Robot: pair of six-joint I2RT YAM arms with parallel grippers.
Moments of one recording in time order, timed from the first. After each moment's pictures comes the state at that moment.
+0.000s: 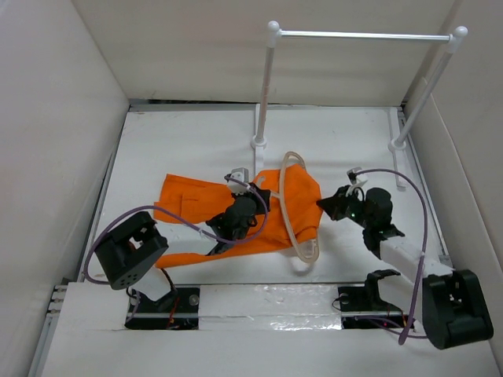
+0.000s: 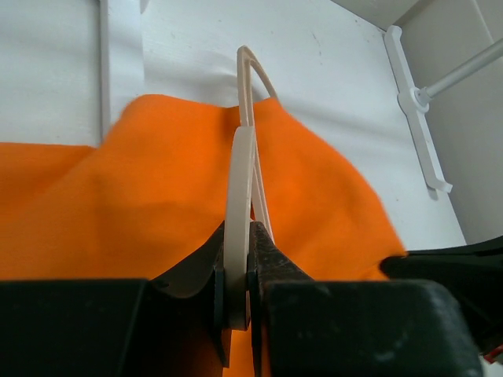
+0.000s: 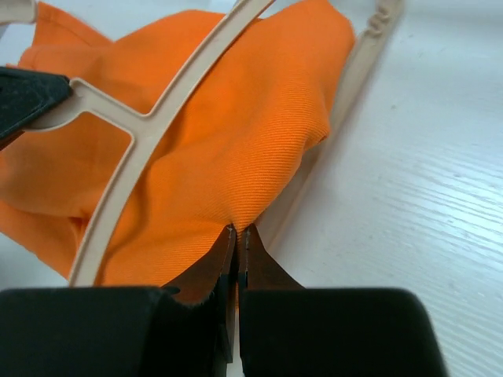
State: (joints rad) left arm -0.98 1.52 0.59 0.69 -0.60 -0.75; right arm 0.19 1.07 0.27 0.48 -0.47 0.29
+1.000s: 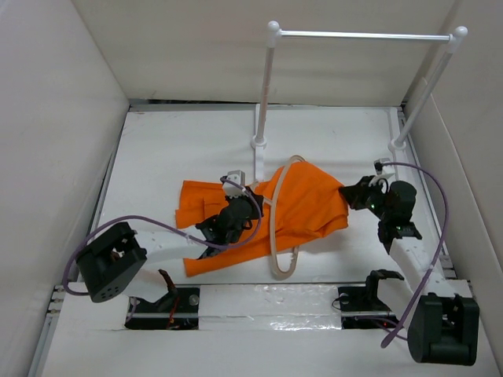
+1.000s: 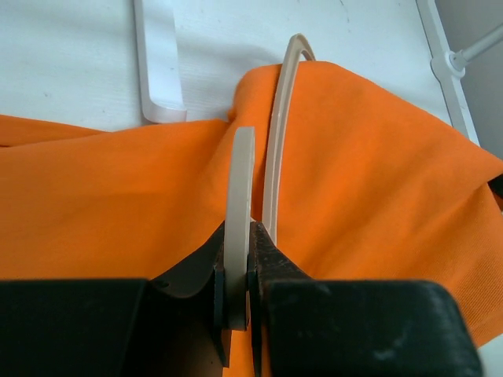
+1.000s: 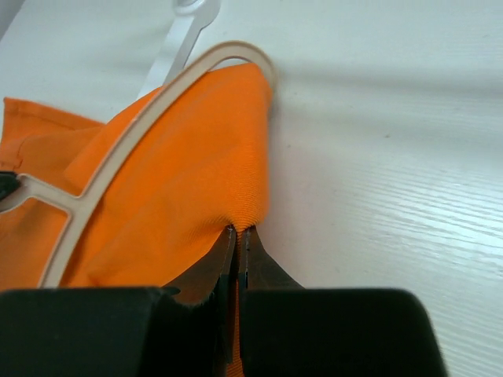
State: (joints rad) left arm -0.99 1.39 0.54 0.50 -0.59 -0.72; right arm -0.05 0.92 0.37 0.24 -0.51 0.24
